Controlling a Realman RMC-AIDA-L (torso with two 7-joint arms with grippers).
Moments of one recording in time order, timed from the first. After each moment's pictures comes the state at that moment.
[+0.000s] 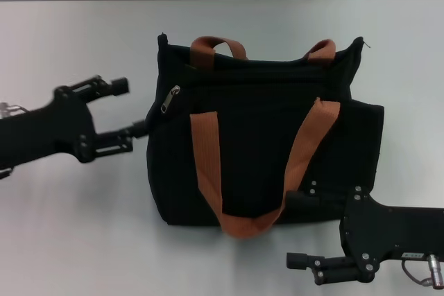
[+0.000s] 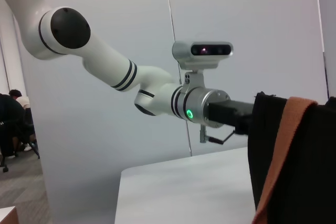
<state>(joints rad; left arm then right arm) -0.45 -1.97 0.64 0.43 1.82 1.67 -0.99 0.44 2.08 -0.59 -0.35 -2.13 -1.84 0.80</state>
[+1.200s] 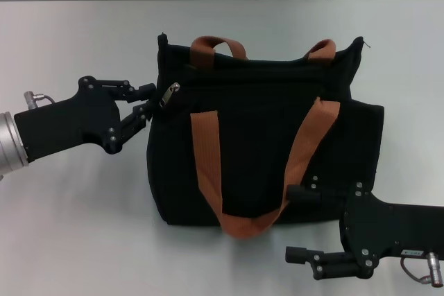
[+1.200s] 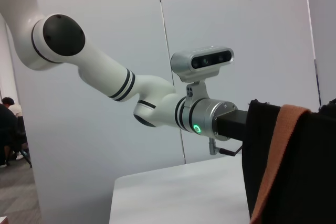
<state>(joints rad) -0.49 -2.03 0.63 0.44 1.84 1.59 -0.84 0.43 2.09 -0.59 -0.34 -2.11 -1.84 0.80</state>
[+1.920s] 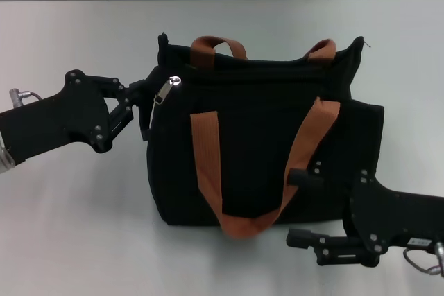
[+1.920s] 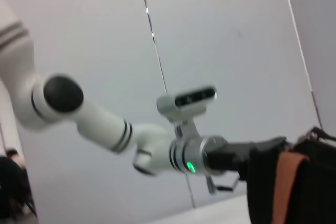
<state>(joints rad) -0.47 -2.03 0.57 0.45 1.83 1.71 -0.85 0.44 2.08 -0.59 -0.30 -2.03 -1.91 0.88</state>
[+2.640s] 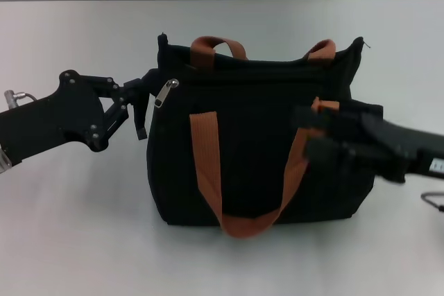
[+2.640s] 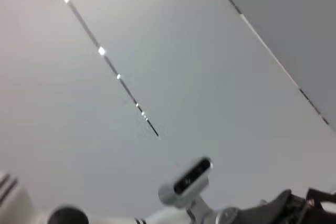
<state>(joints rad) -0.46 -2.03 0.55 0.45 1.83 1.70 -0.84 0.52 2.08 -0.54 -0.38 -1.90 -1.99 1.47</state>
